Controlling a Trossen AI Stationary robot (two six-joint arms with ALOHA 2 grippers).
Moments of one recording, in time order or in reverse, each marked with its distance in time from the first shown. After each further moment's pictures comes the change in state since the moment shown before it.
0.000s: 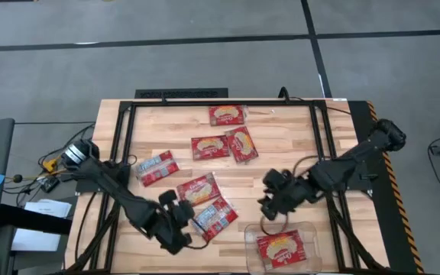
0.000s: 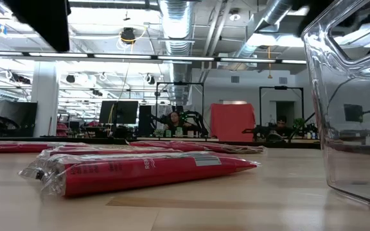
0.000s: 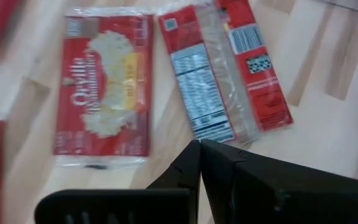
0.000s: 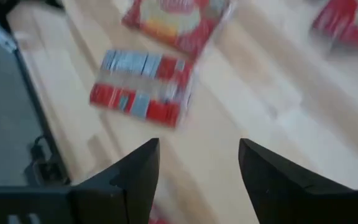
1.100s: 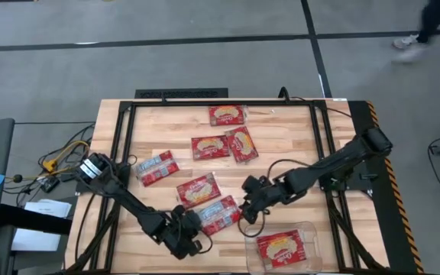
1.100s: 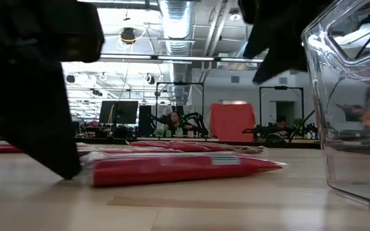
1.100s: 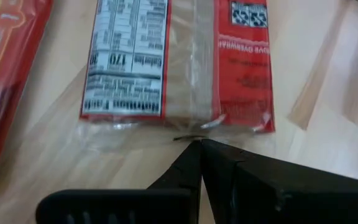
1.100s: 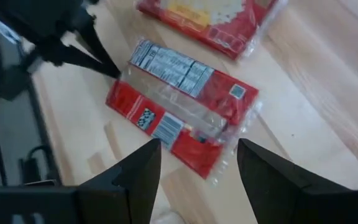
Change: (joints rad) left arm 0.007 0.197 -0.295 0.669 -0.035 -0.149; right arm -0.105 0.201 -0.099 0.388 -0.137 -0.108
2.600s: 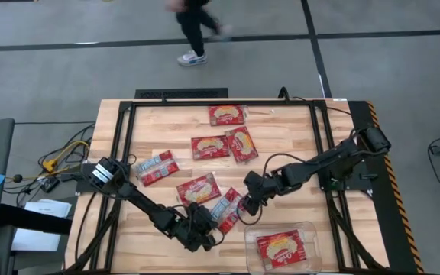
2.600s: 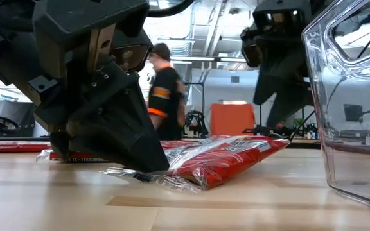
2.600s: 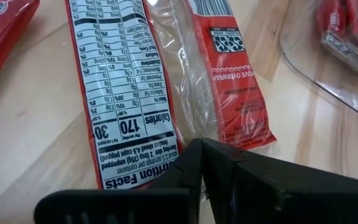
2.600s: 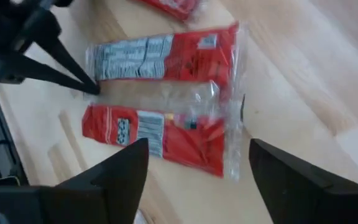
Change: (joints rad) left arm 0.062 0.124 0.003 0.215 -0.031 0.053; right arm -0.119 0.000 -0.164 0.107 -0.158 -0.019
